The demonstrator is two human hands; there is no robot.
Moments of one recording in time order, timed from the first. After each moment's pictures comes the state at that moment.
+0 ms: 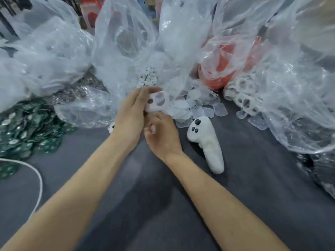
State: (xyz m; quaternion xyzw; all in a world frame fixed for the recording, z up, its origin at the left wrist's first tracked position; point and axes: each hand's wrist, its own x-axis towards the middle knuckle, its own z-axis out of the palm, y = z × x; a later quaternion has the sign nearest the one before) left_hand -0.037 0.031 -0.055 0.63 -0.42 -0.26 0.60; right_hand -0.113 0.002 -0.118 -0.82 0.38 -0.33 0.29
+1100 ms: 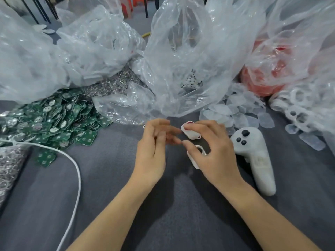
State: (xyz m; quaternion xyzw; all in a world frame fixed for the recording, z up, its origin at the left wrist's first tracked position) left_hand -0.011 0.100 -0.114 0.58 -0.44 -0.22 0.65; right_hand -0.139 0.027 -0.102 -0.84 0.29 -0.41 0.20
